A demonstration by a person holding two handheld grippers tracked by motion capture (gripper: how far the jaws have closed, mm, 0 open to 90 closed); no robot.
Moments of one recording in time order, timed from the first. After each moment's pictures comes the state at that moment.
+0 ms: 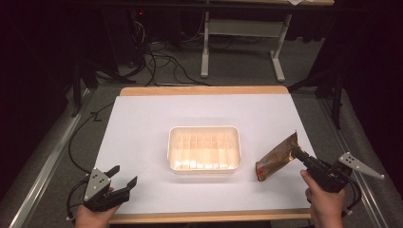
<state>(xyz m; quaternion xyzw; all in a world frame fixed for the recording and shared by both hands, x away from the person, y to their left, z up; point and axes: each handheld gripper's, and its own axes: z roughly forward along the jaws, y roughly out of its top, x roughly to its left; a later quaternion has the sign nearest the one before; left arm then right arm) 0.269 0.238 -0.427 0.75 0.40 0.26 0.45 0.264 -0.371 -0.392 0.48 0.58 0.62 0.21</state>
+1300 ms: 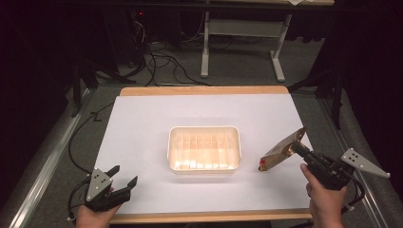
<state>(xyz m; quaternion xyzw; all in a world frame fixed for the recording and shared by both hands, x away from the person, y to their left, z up) 0.269 0.235 -0.427 0.76 0.40 0.27 0.44 0.263 -0.360 -0.366 0.42 0.60 0.64 0.24</state>
